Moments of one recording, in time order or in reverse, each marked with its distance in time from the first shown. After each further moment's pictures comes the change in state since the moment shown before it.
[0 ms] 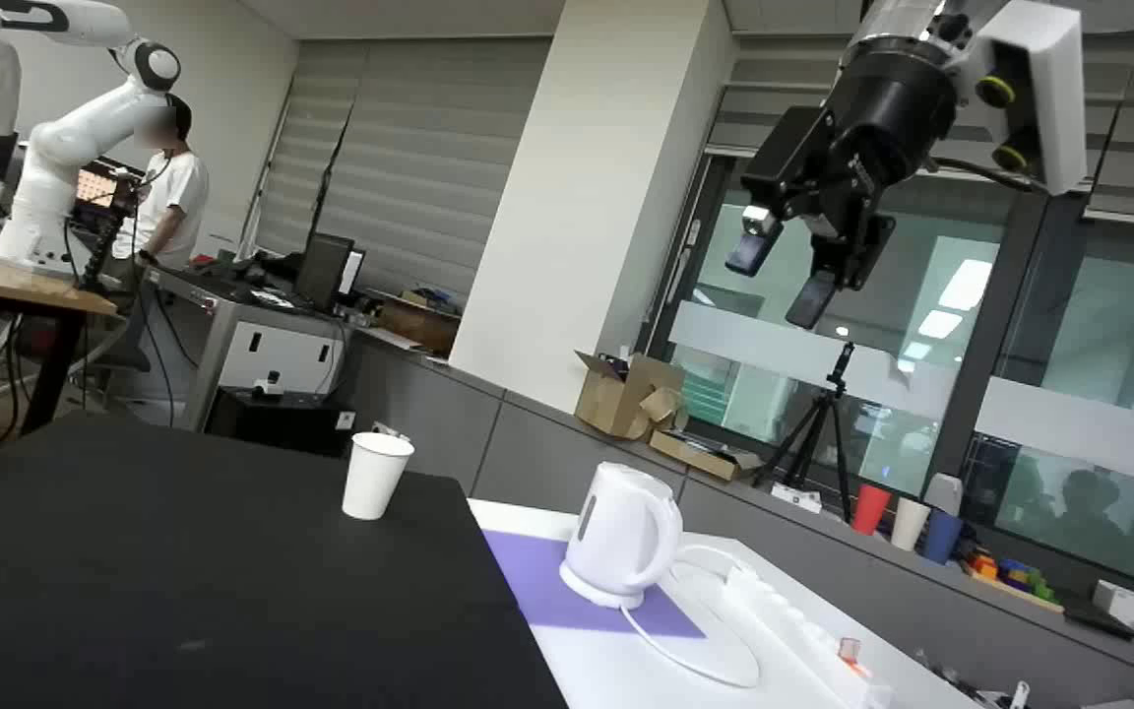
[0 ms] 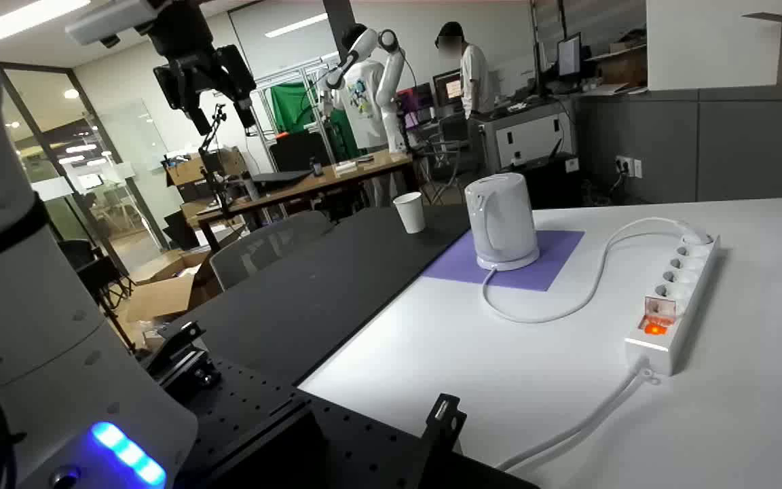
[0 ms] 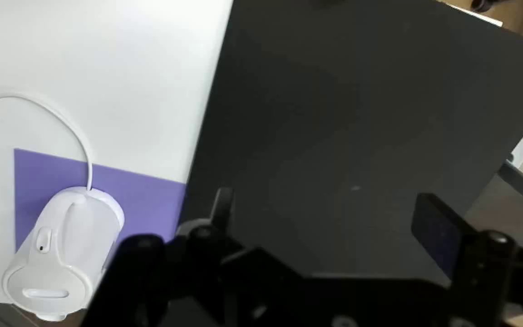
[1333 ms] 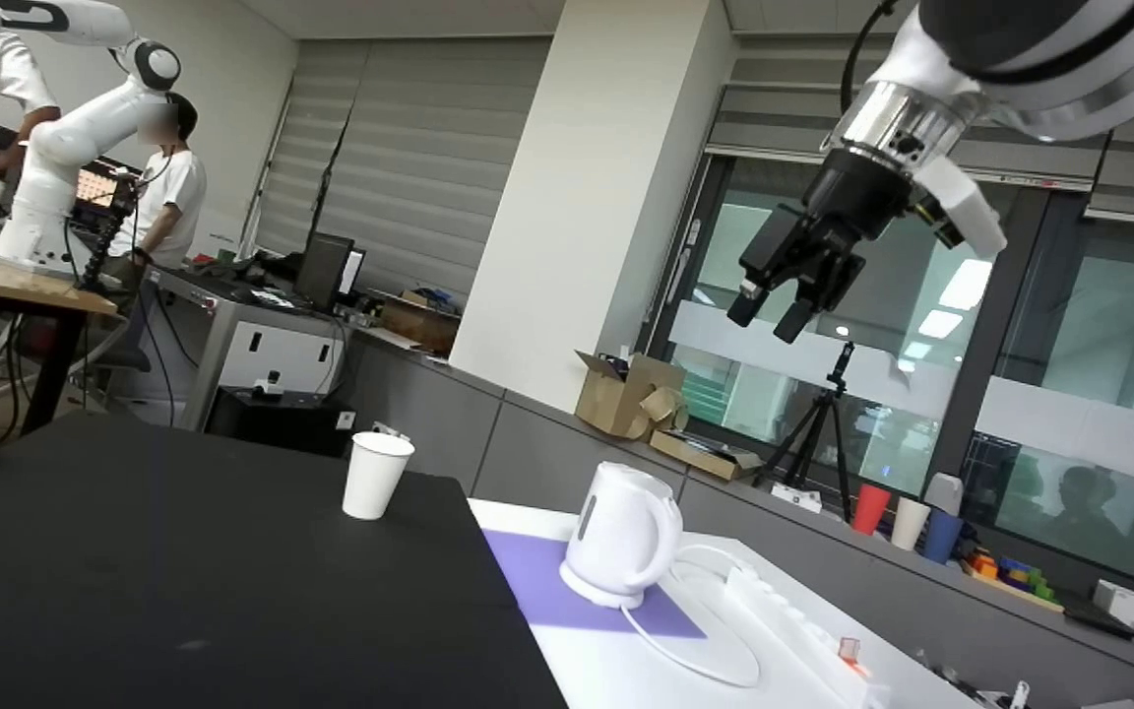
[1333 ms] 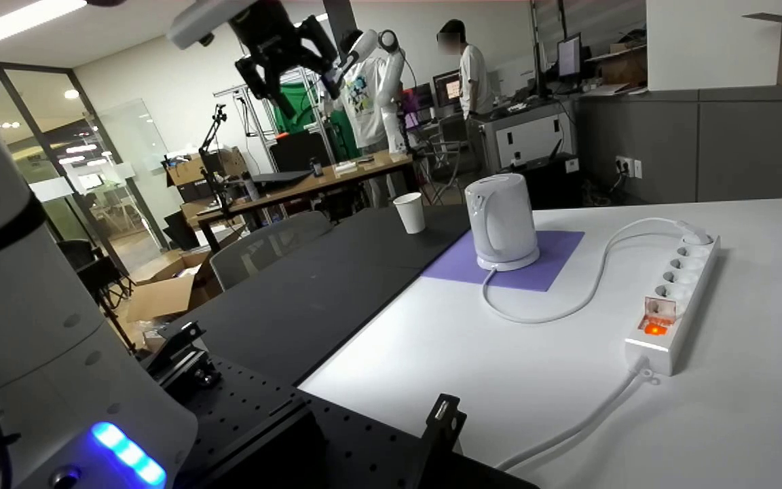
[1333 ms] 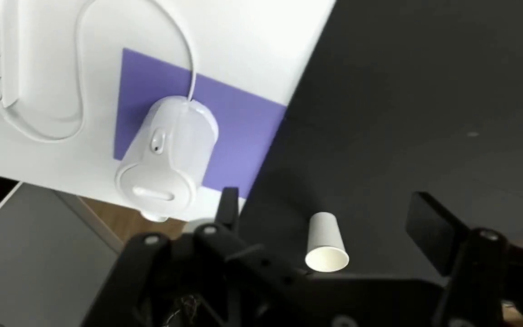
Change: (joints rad) arm -0.158 0.198 -0.098 0.029 -0.200 0.355 -0.181
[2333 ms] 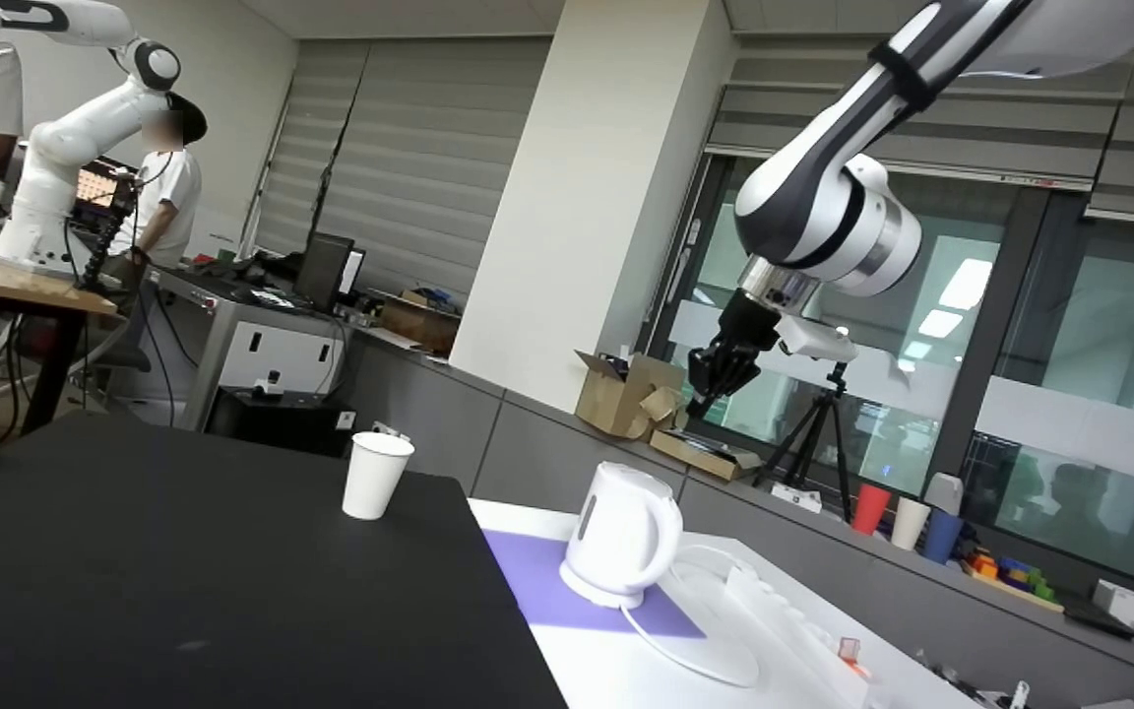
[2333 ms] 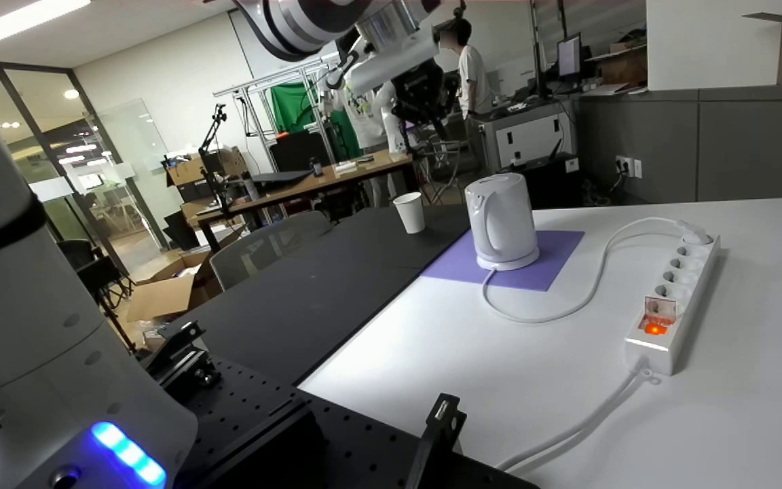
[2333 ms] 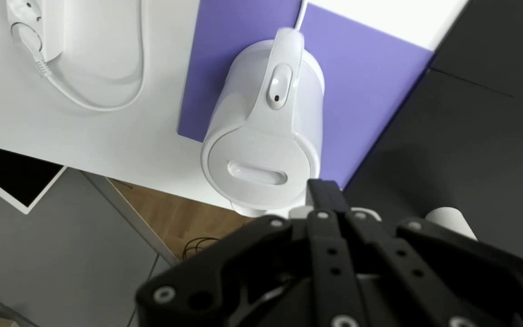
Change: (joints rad) arm 0.007 0.739 -0.183 0.425 0.135 0.326 -0.257
